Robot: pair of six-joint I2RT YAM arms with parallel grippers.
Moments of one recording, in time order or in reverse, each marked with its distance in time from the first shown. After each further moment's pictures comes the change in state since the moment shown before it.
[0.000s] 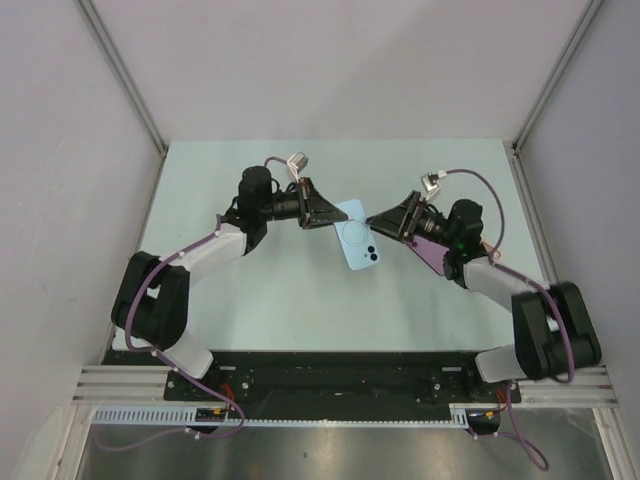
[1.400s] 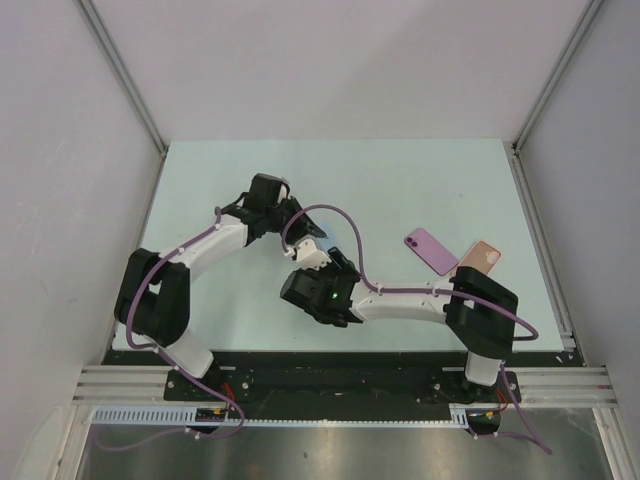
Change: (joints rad) left arm 0.004 0.021 0.100 -0.713 -0.503 0.114; right arm 1.000 0.296 0.595 -1.395 1.898 -0.861
